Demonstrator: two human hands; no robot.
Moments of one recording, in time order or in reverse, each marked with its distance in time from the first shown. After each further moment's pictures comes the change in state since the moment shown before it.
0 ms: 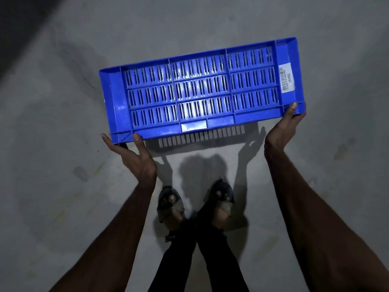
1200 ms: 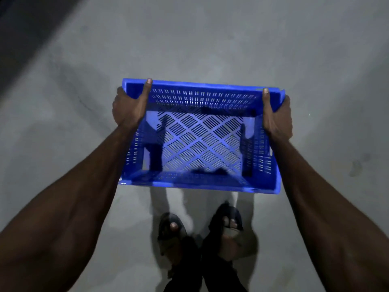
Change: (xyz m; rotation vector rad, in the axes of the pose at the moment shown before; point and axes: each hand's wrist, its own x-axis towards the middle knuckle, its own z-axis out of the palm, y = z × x) left_hand 0.180 0.036 0.118 0.604 -0.342 -0.074; right_hand 0.051 -0.033 0.067 -0.386 -0.239 0.074
